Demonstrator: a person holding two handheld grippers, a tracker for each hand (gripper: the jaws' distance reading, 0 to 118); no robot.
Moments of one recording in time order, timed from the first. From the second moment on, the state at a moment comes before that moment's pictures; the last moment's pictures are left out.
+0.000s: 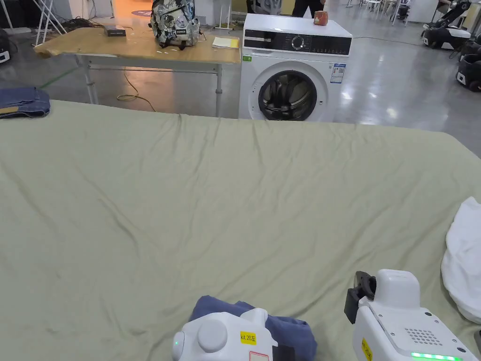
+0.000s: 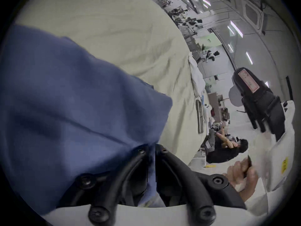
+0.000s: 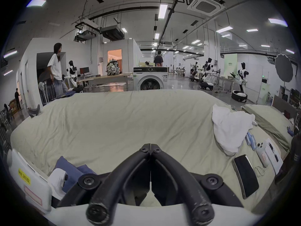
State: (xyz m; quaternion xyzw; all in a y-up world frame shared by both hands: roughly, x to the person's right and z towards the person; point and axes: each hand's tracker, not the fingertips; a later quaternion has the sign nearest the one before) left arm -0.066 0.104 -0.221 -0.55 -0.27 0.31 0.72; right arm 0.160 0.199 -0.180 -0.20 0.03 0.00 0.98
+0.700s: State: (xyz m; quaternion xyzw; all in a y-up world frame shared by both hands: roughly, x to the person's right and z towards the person) left arm -0.180 0.250 -0.172 -0.21 -0.08 0.06 0.97; right arm 0.126 0.232 -0.189 -0.13 0.05 0.00 0.99
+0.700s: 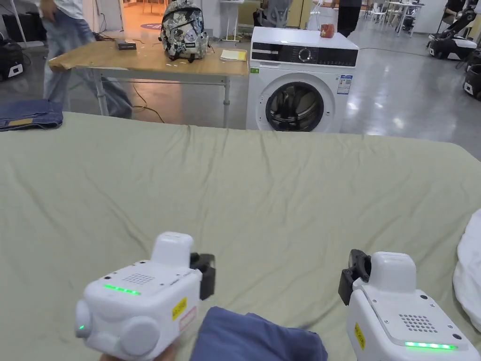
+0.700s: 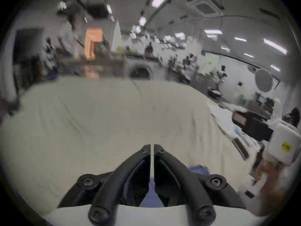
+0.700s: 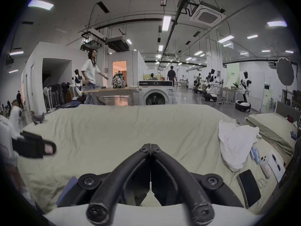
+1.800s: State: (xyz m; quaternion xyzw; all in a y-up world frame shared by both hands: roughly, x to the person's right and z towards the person) left arm -0.230 0.216 -0.102 -0.16 0.03 0.01 0.99; right arm 0.091 0.092 -0.145 -0.33 0.09 0.02 0.94
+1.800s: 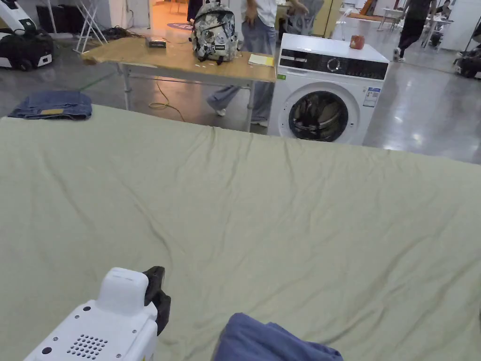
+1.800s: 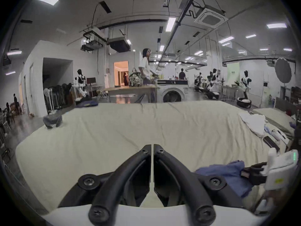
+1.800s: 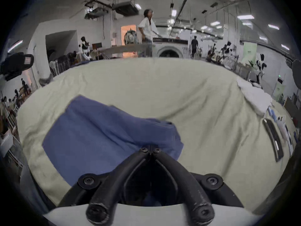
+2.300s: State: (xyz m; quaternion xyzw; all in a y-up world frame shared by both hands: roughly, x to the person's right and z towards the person) left arm -0.299 0.139 -0.208 -0.45 -0.27 0.29 0.80; right arm 0.095 0.100 -0.150 -0.34 0.11 0.02 0.93
